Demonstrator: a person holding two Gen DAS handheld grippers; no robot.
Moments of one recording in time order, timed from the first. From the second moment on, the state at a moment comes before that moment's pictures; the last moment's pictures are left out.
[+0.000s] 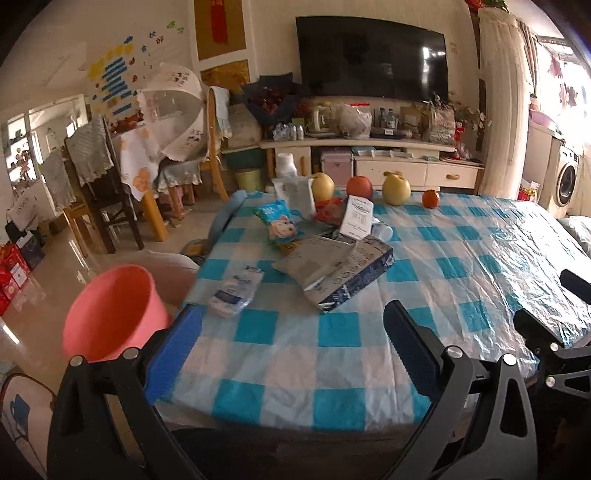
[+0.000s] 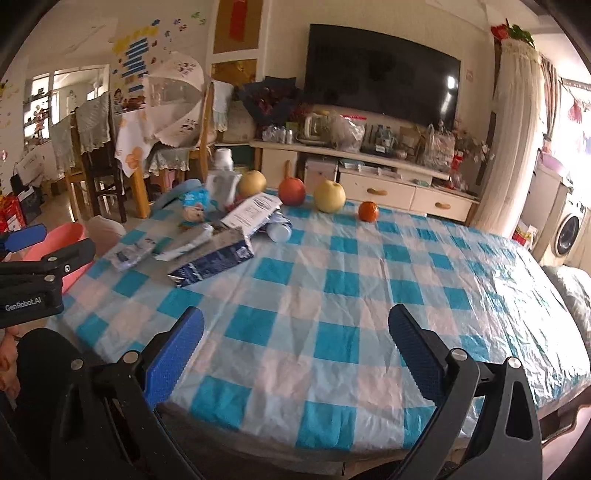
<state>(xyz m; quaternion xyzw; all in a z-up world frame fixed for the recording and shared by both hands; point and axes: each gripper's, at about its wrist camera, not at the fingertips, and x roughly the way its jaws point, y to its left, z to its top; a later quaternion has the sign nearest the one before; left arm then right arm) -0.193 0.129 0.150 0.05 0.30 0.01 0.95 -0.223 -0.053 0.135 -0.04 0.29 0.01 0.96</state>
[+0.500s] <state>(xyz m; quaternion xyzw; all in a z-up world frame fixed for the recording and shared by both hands) -0.213 0.145 0.167 0.05 0.27 0.03 0.96 -0.249 -0.040 0.170 -0.04 0.25 0.02 0.97</state>
